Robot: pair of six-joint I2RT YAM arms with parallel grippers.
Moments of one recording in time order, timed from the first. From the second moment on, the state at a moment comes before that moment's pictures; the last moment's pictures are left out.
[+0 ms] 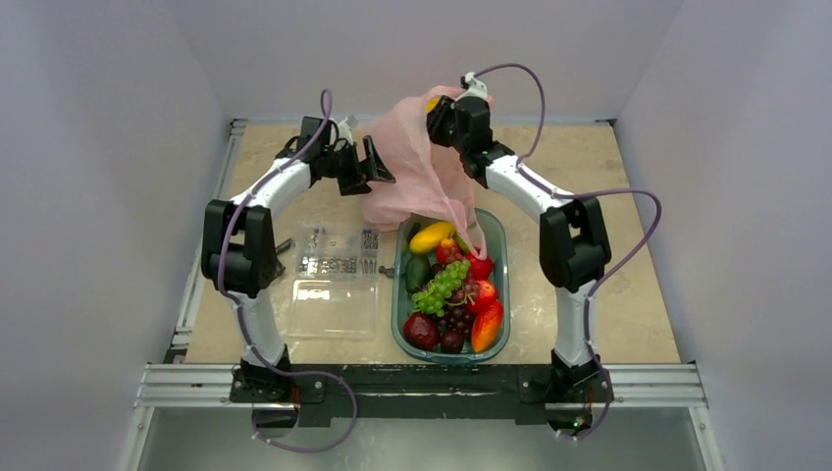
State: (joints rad) left arm -0.19 1.93 1.49 -0.36 0.62 -0.51; right arm 0.45 2.09 1.73 0.14 0.01 0.64
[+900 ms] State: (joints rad) left arm -0.15 2.05 1.84 -0.48 0.58 -0.42; right arm 0.29 1.95 1.78 -0.02 0.06 0.49
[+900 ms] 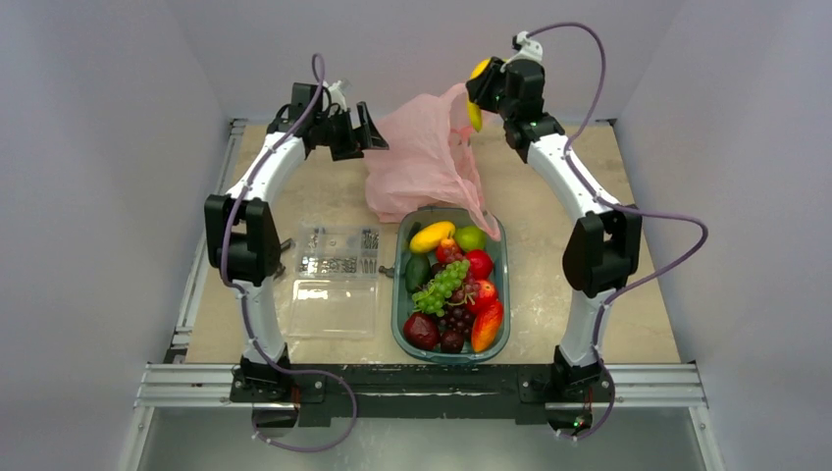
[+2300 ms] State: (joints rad) left arm -0.23 1.39 1.32 -0.49 0.44 -0.31; right arm 0.33 1.73 1.53 -0.38 0.02 0.17
